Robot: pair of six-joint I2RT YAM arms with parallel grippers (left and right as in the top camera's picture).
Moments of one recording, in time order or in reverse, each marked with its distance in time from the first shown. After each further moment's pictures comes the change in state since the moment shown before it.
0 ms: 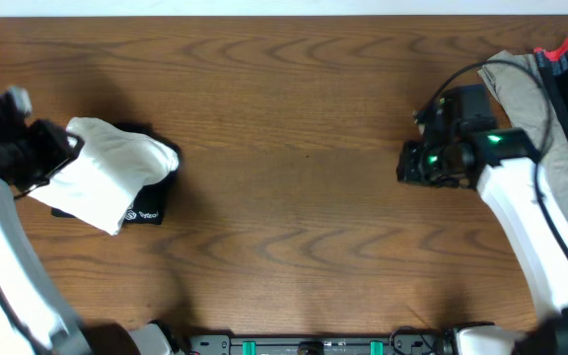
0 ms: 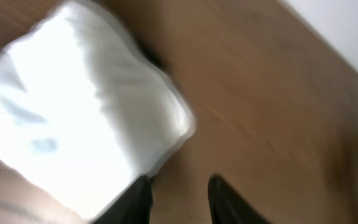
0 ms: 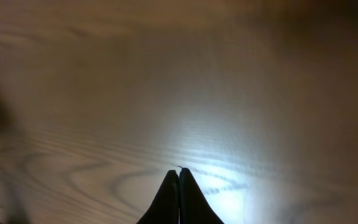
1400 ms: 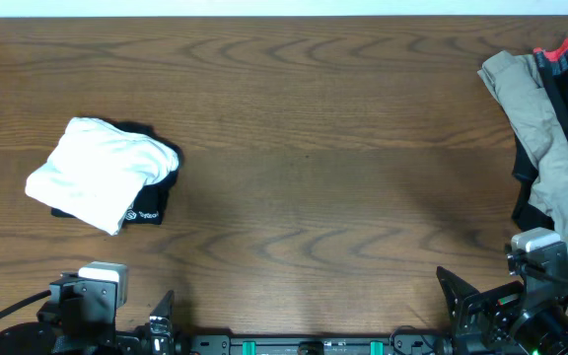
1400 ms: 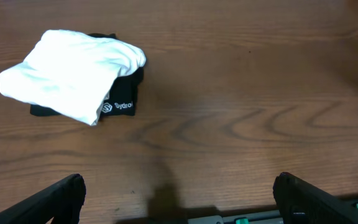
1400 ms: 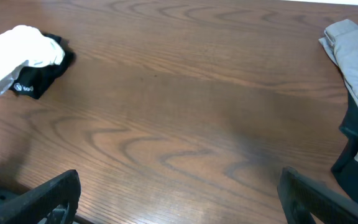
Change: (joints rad) left arm -0.528 -0.845 -0.142 -0.348 -0.365 0.024; right arm -0.015 -0.889 0.102 -0.469 0.070 -0.250
